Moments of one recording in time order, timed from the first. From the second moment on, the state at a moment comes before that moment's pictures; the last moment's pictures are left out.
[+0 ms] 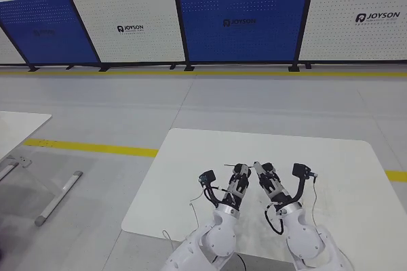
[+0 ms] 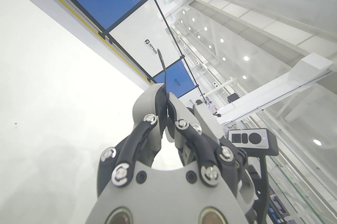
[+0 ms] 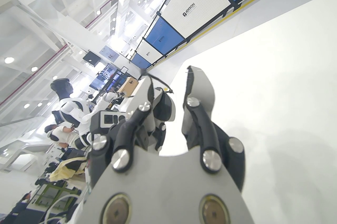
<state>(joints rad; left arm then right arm) 1.41 -1.51 -0.96 -1.45 0.37 -0.06 0.45 -1.41 -1.40 1.13 -1.58 -0.50 -0.12 0.10</state>
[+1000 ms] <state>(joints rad) 1.42 -1.51 -0.96 -1.47 0.39 -0.06 0.45 -1.42 -1.40 1.14 -1.61 -0.54 -0.11 0.09</state>
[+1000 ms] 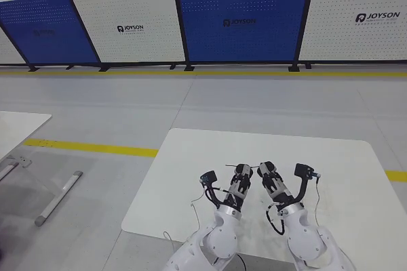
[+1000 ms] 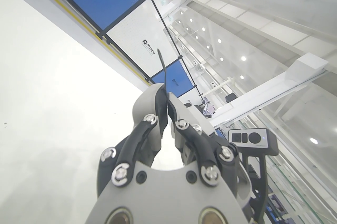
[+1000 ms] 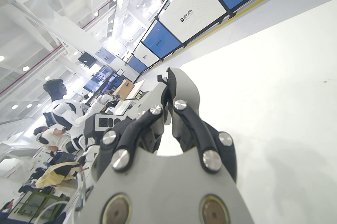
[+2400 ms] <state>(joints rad) 1.44 -1.52 -0.99 -1.47 0.38 -0.08 0.48 -1.44 -1.40 1.14 -1.61 -0.59 -0.08 0.04</state>
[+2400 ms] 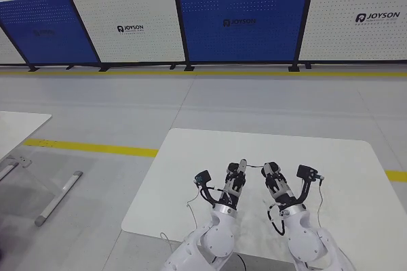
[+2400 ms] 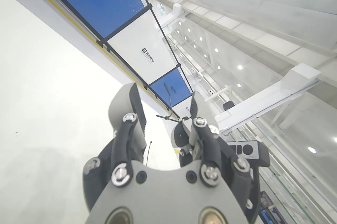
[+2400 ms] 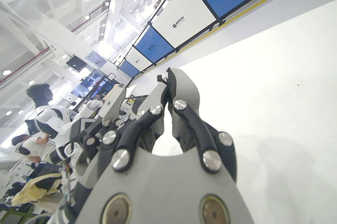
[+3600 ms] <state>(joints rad) 1.45 -1.54 -1.01 -1.49 0.19 -0.12 0.52 -1.46 -1.40 1.19 -1.59 -0.55 -0.04 0.03</state>
